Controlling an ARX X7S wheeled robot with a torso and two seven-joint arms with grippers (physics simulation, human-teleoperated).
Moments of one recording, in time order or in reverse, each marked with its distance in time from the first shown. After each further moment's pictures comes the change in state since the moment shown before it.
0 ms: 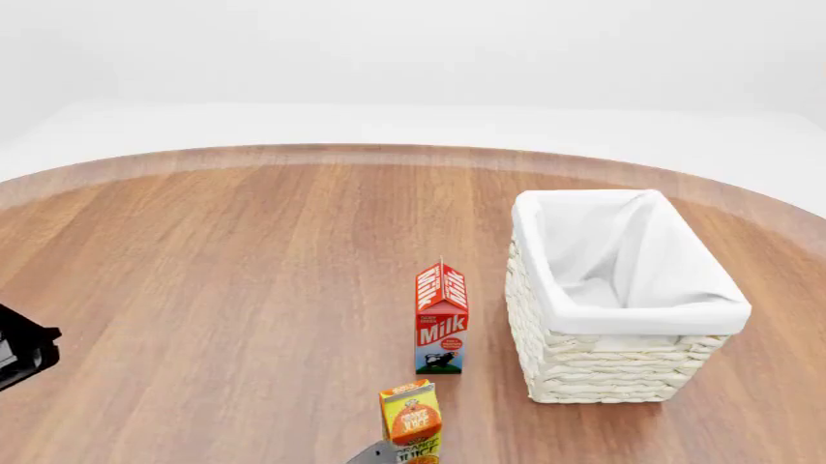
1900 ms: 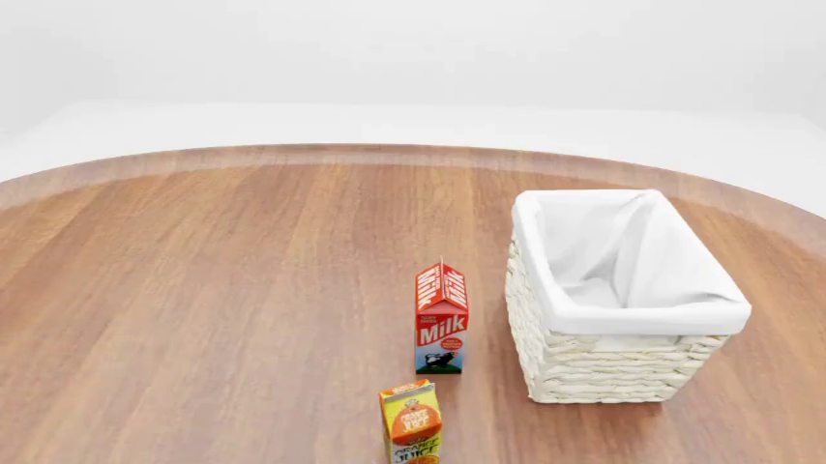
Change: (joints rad) left arm 0.058 0.003 -0.147 -0.002 -0.056 0.027 -0.037; right arm -0.025 -0.079 -0.051 0.161 0.154 0.018 0.139
